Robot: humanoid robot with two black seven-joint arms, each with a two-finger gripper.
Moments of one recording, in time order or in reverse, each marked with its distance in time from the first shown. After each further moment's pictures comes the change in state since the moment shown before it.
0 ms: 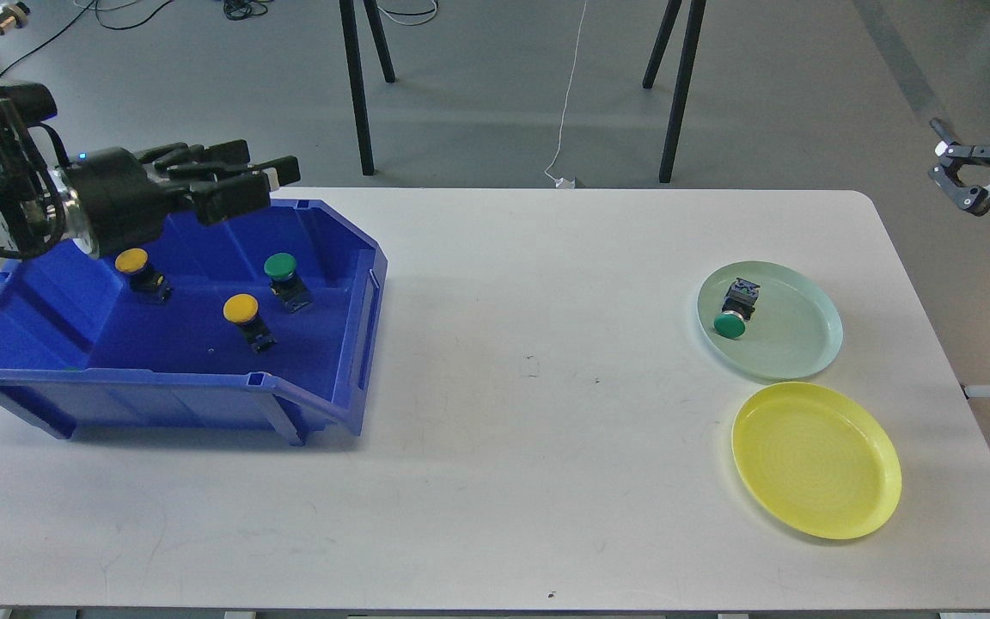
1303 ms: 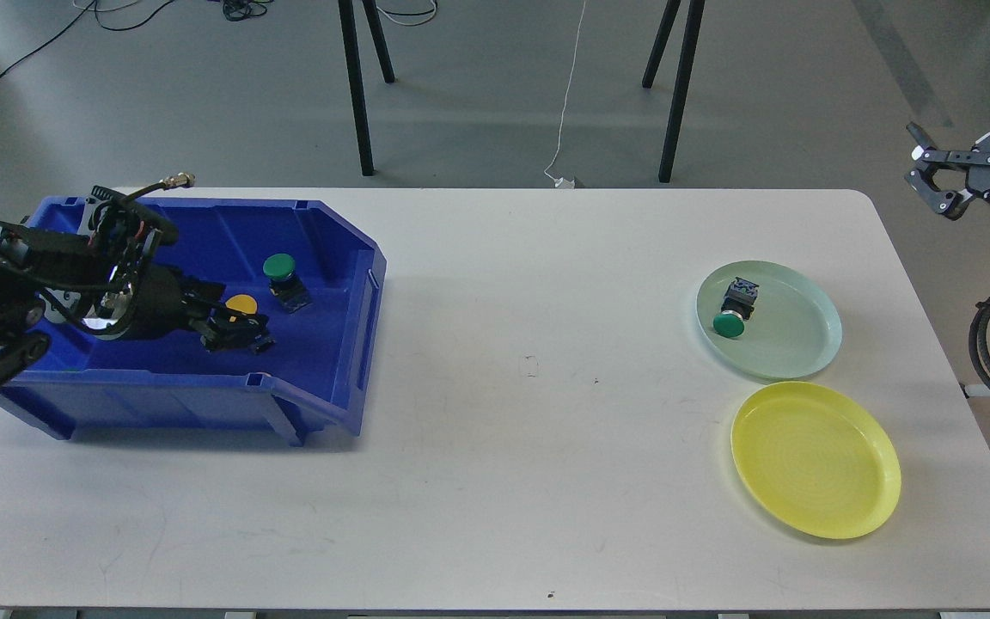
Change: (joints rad) left arm -0.019 -0.179 0.141 0.275 0.427 -0.252 0.009; right arm -0.006 0.042 0.008 0.003 0.000 0.004 0.008
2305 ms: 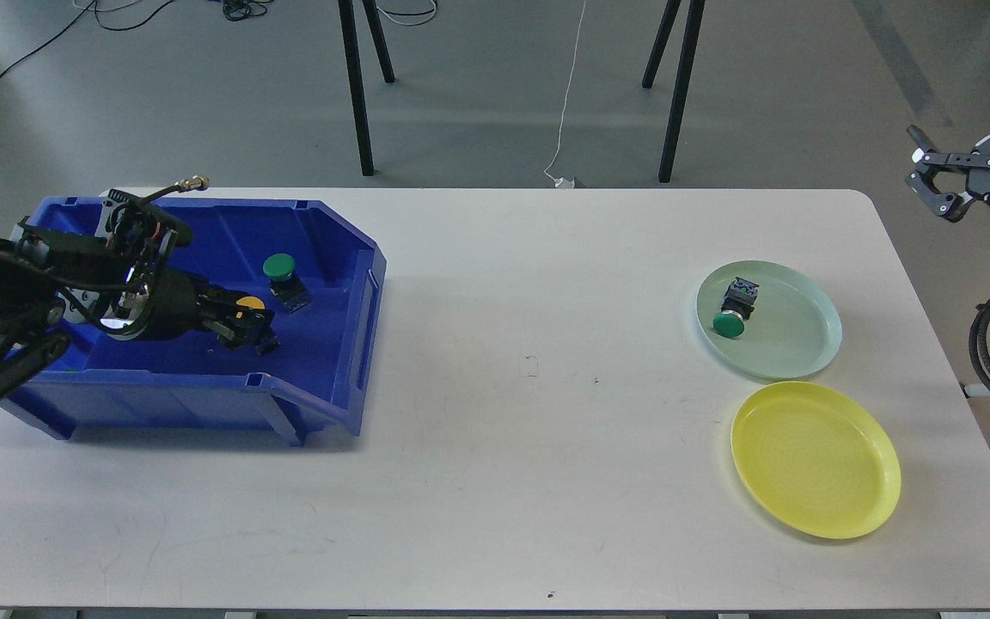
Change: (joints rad) left arm -0.023 -0.041 0.001 0.031 -0.005 -0.007 -0.003; right arm -0.005 0.000 0.000 -0.002 0.000 -0.002 0.000
